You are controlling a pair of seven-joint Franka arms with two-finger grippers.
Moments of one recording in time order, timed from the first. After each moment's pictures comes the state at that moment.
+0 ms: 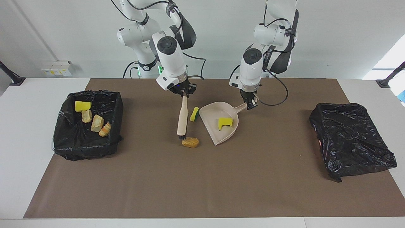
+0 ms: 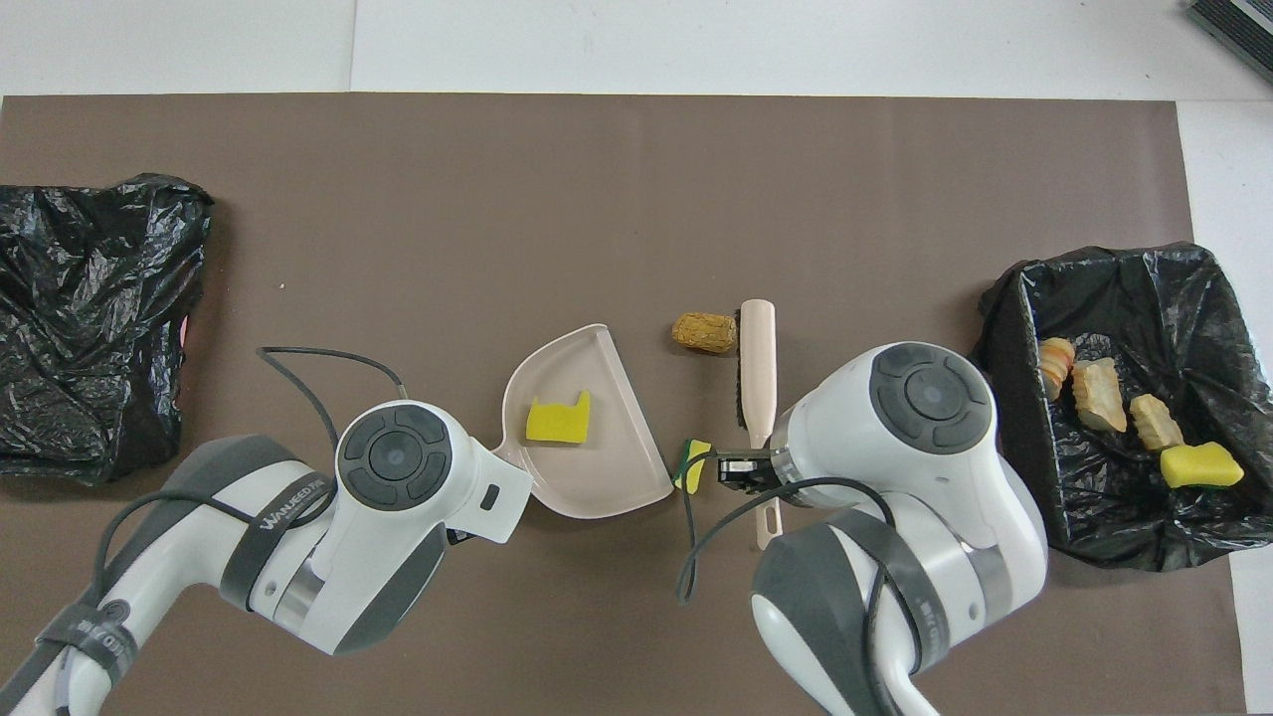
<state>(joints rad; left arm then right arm) -0.40 -0.03 -0.16 -2.27 0.11 2.12 0.64 0.45 -0.03 -0.01 -2.11 0.12 1.96 0.44</state>
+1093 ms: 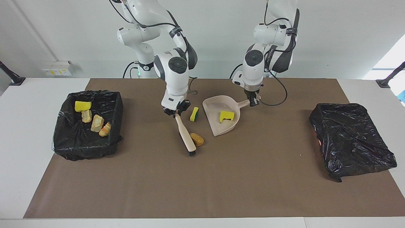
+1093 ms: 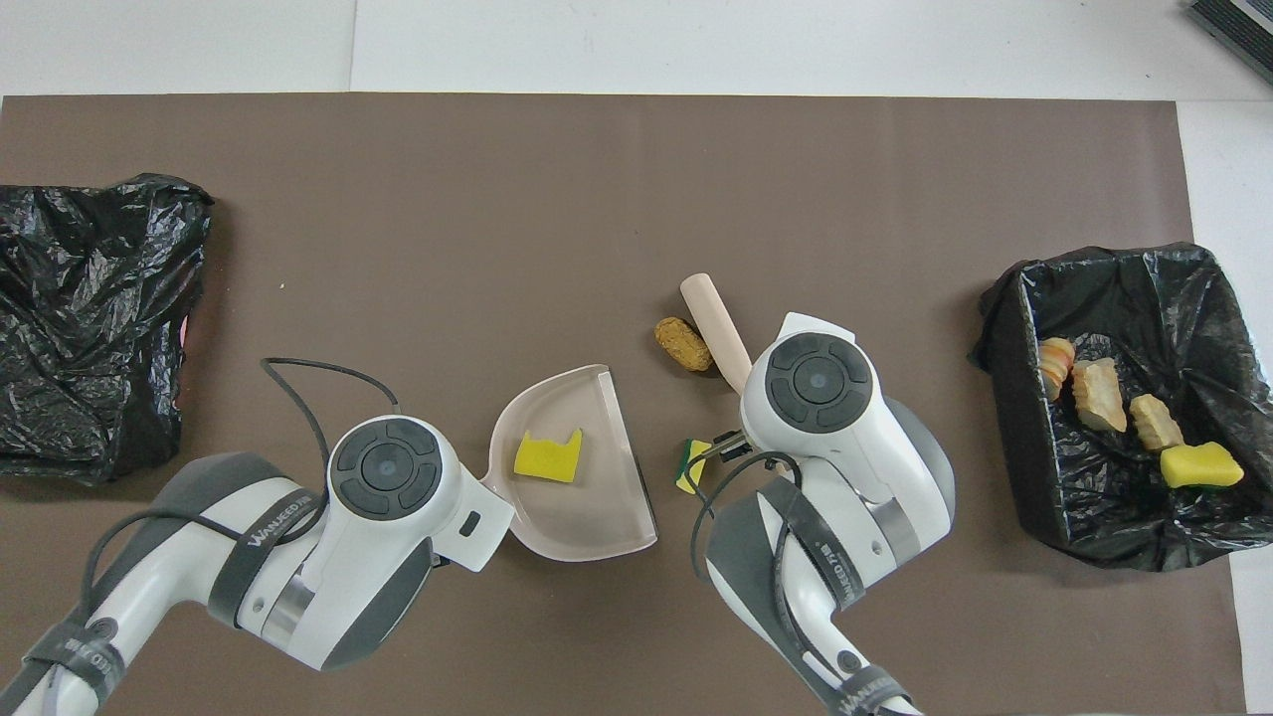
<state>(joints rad) -0.39 -0.07 -0.15 -2.33 0.11 2.07 0.77 0.47 0.14 0.02 -2.06 -0.08 2.11 0.15</state>
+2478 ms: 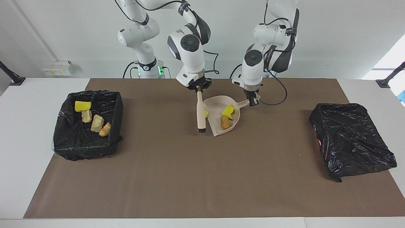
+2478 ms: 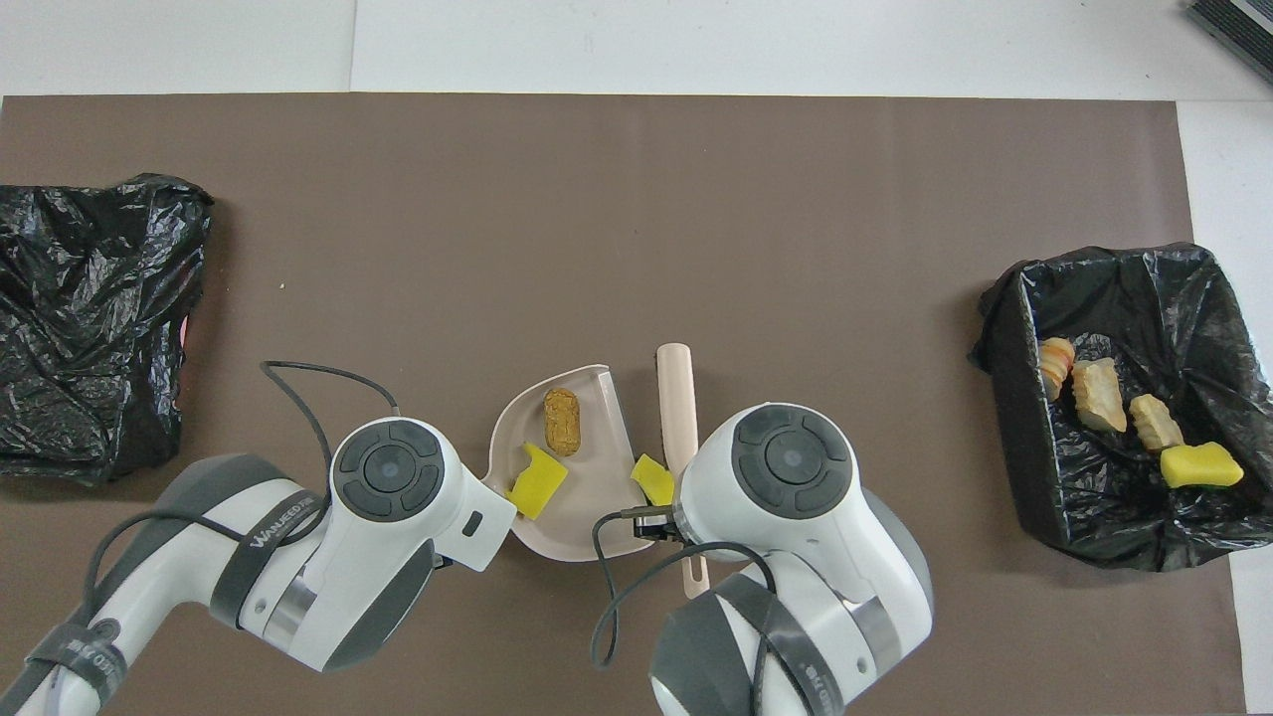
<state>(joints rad) -0.40 -0.07 -0.15 -2.33 0.11 2.07 0.74 0.61 0.00 0.00 -2.10 0.20 1.97 0.52</state>
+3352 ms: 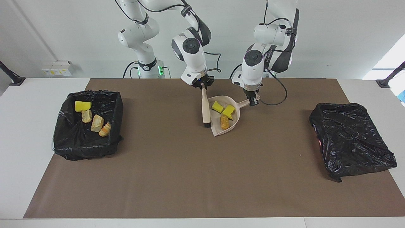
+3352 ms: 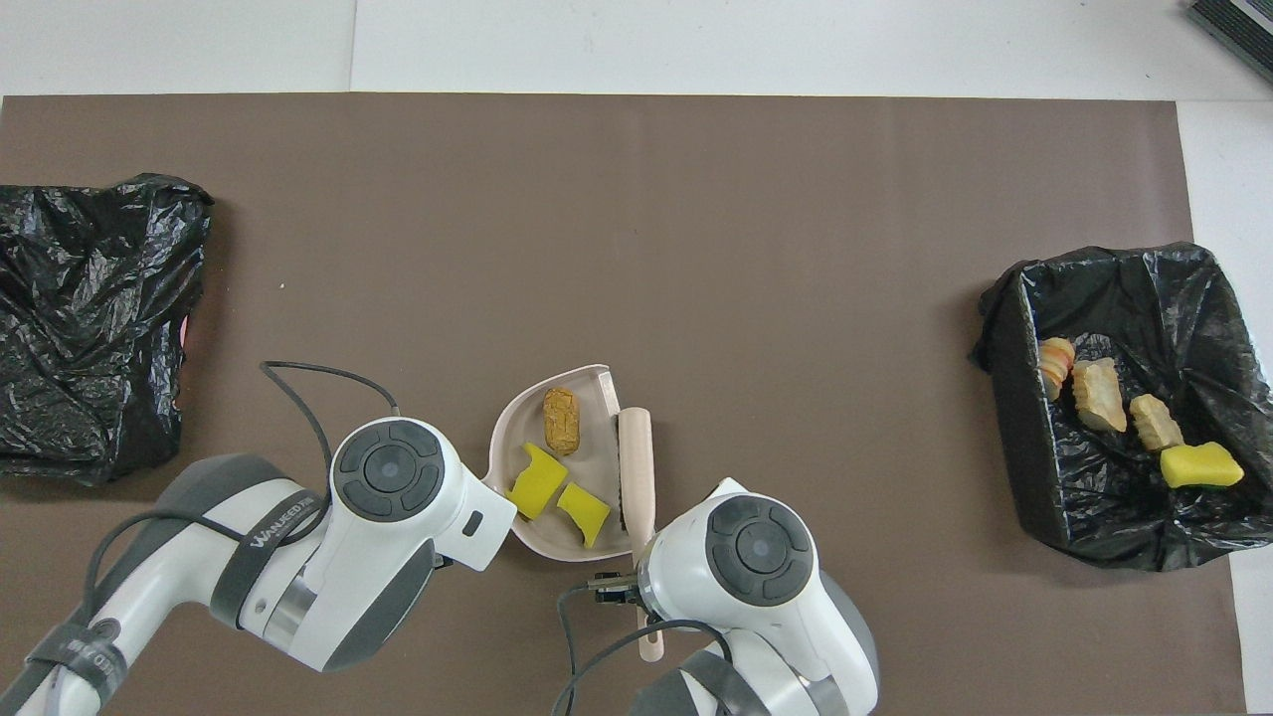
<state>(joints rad) -0.40 -0.07 -0.15 -2.33 0.11 2.07 0.74 0.72 -0.03 0.02 -2.26 0.37 2.15 0.54</state>
